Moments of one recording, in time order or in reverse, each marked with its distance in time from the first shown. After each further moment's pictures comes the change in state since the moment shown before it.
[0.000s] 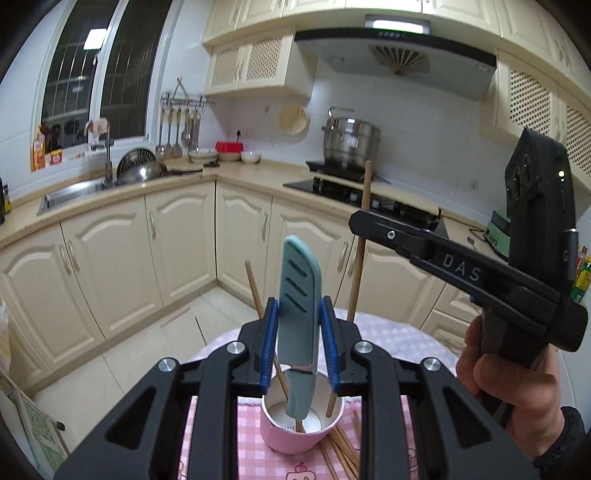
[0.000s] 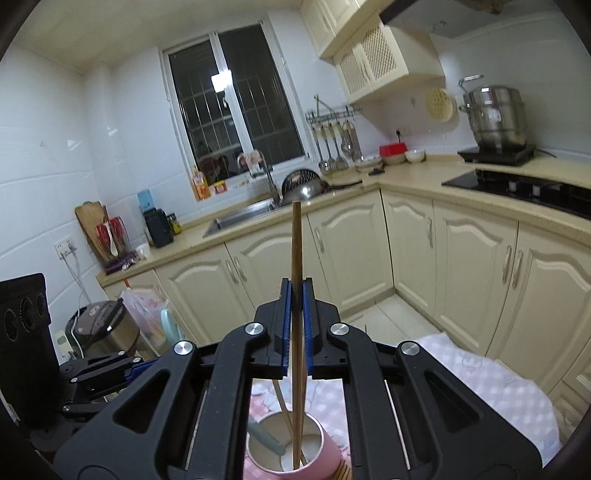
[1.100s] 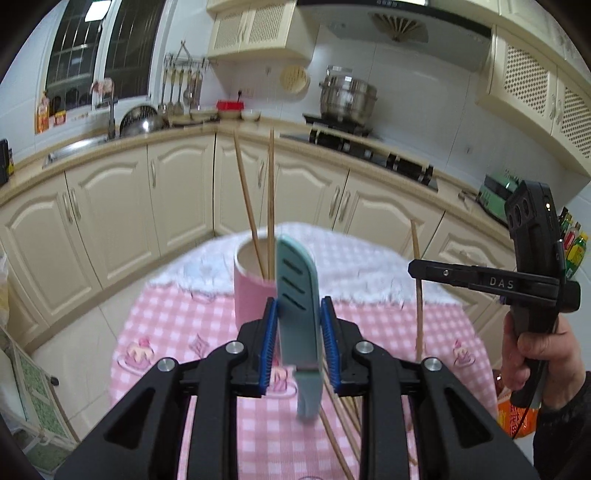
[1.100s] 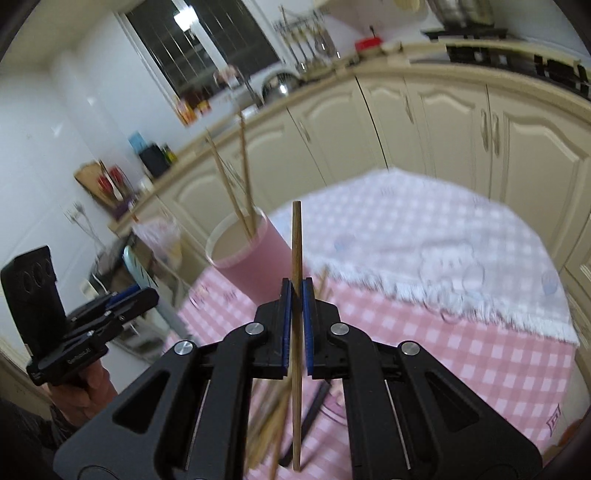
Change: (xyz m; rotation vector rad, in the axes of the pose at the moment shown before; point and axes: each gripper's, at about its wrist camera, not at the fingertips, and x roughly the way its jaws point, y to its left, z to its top) left arm -0.049 -0.024 -0.094 -0.026 0.113 -0.006; right arm -0.080 -0.052 -0.105 0.172 0.311 0.050
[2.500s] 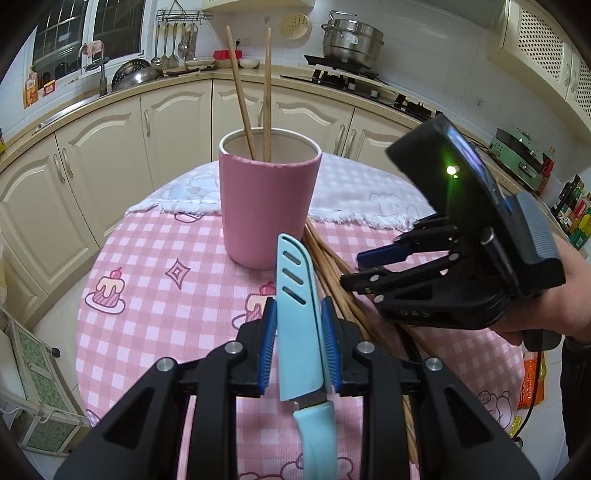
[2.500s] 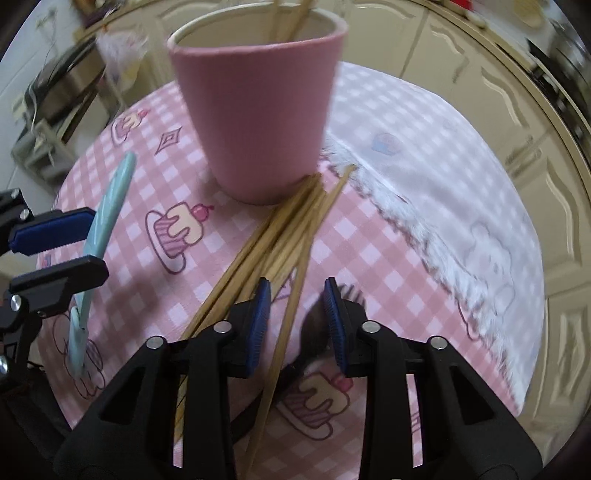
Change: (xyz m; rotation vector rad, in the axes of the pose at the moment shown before) left arm 0.055 0.000 -0.059 -0.001 0.223 0.015; right arm 0.135 0.033 -0.055 -0.464 0.587 -0.280
